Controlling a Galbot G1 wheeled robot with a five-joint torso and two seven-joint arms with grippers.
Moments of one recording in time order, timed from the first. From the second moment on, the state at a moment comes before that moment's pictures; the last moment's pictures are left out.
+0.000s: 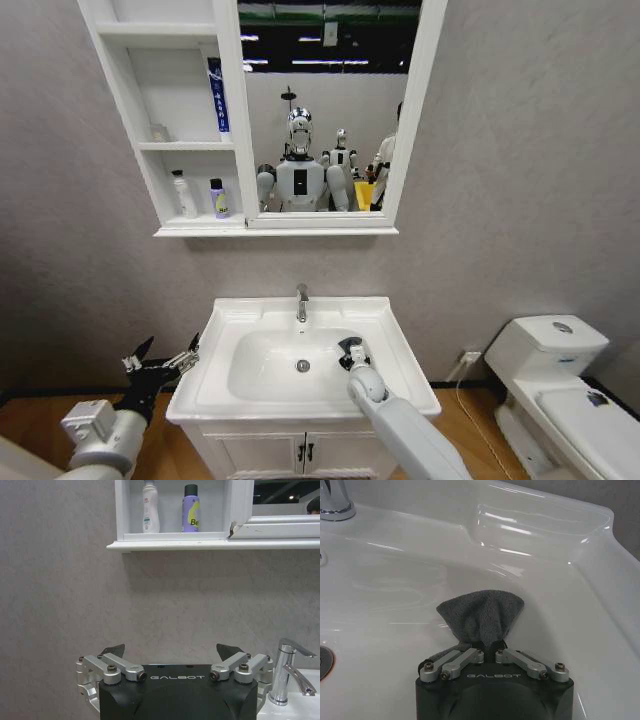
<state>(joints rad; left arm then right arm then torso) 1.75 -1.32 -0.88 -2.50 -0.44 0.41 -0.09 -0.87 1.23 -0.08 1.42 0.60 -0.55 0.64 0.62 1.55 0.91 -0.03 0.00</state>
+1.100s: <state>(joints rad) 1.75 -1.32 -0.88 -2.50 -0.44 0.41 -0.09 -0.78 1.41 -0.16 1.20 0.62 -0.51 0.32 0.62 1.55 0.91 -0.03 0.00</state>
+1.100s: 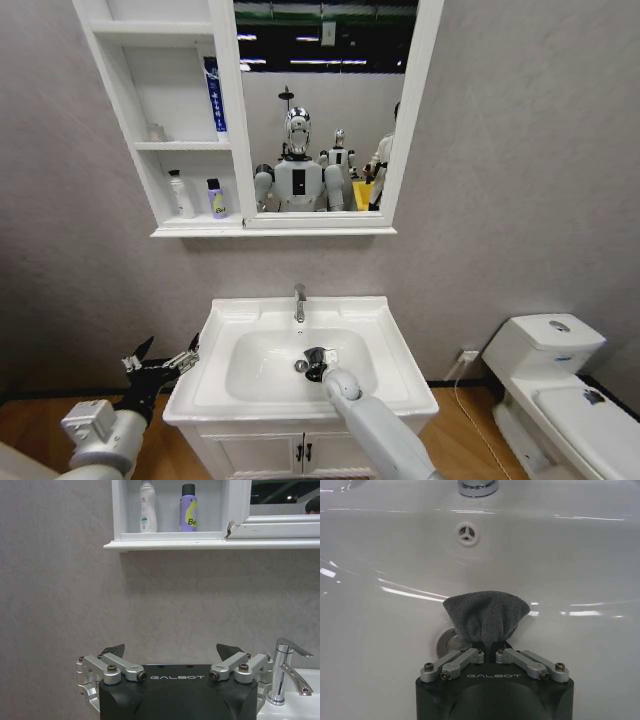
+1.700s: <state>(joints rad) 1.75 -1.32 -0.88 -2.50 -0.44 0.41 -0.09 -0.73 1.48 -0.18 1.10 0.60 -0.45 0.24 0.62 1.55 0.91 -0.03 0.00</state>
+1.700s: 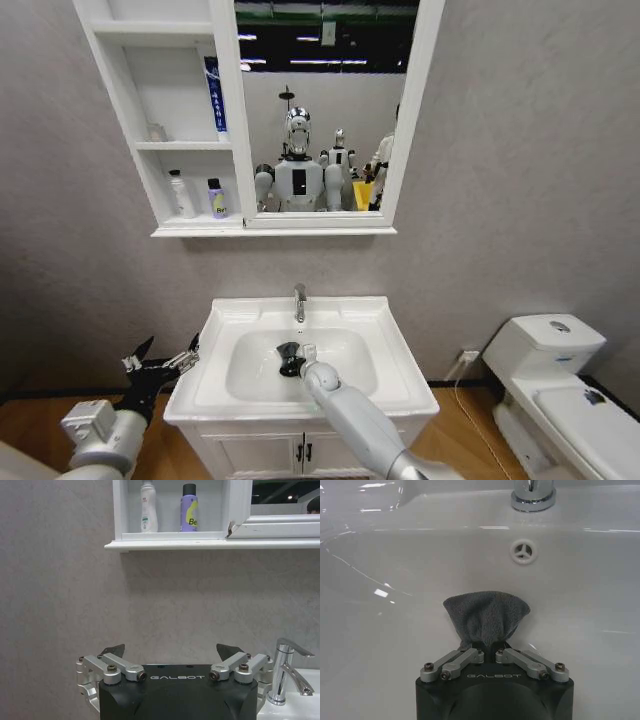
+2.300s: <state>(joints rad) 1.75 -1.32 -0.88 -2.50 -0.44 0.41 -0.09 -0.80 1.37 -0.11 1.24 0.66 -0.50 0.36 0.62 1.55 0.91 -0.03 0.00</state>
